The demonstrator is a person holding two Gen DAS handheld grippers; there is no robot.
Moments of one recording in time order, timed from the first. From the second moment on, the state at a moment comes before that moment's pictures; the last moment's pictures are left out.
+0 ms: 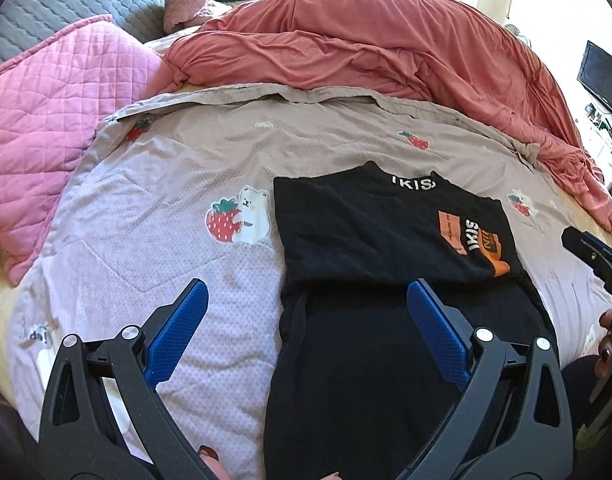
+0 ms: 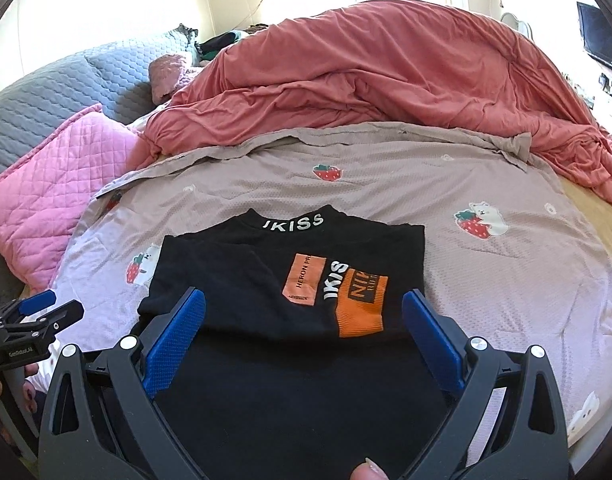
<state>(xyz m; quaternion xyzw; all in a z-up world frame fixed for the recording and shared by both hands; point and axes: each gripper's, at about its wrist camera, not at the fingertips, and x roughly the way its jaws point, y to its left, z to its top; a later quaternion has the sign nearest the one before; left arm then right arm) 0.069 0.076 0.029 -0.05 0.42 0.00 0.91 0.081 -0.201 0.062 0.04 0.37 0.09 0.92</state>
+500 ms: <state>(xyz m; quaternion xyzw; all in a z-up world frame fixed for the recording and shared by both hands) 0.044 0.070 0.026 -0.04 0.43 0.01 0.90 0.057 -0.226 0.068 0.03 0.37 0.08 0.93</state>
